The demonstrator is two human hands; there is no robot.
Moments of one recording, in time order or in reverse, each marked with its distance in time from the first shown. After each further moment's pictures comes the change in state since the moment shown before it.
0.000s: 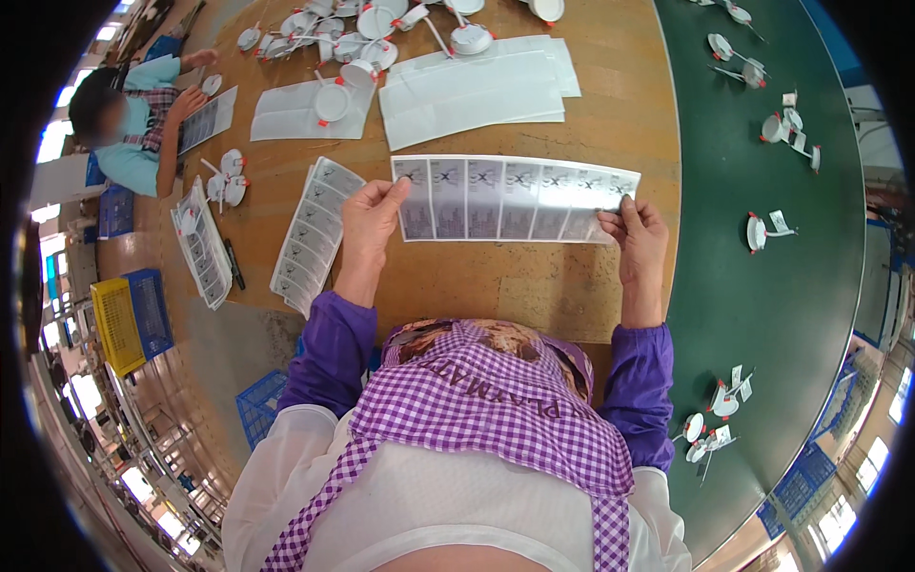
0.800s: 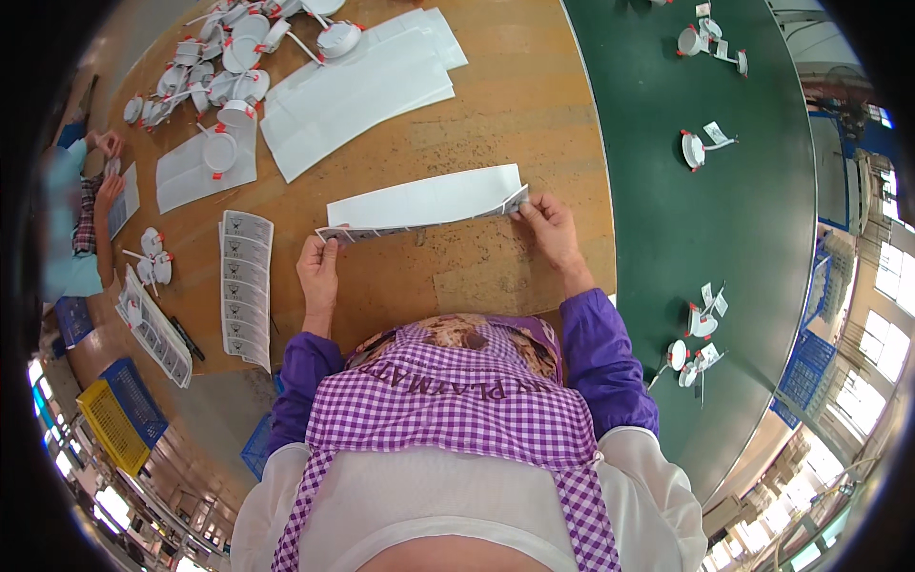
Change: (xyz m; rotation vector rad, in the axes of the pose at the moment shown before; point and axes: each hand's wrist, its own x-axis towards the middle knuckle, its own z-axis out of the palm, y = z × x) left_hand 0.011 -0.121 -0.014 0.126 -0.158 0.216; right_hand -0.001 0.081 -0.046 -0.199 -0.195 -0.084
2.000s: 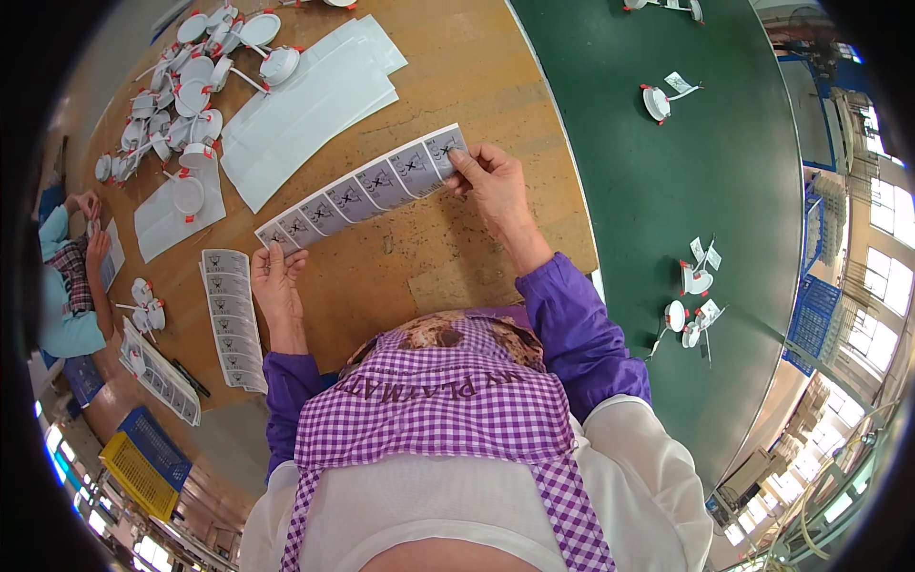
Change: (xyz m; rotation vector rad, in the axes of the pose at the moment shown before) left_hand 0.026 0.051 0.000 -0.327 0.135 -0.297; right_hand 0.021 -0.085 0.057 0.199 0.182 0.073
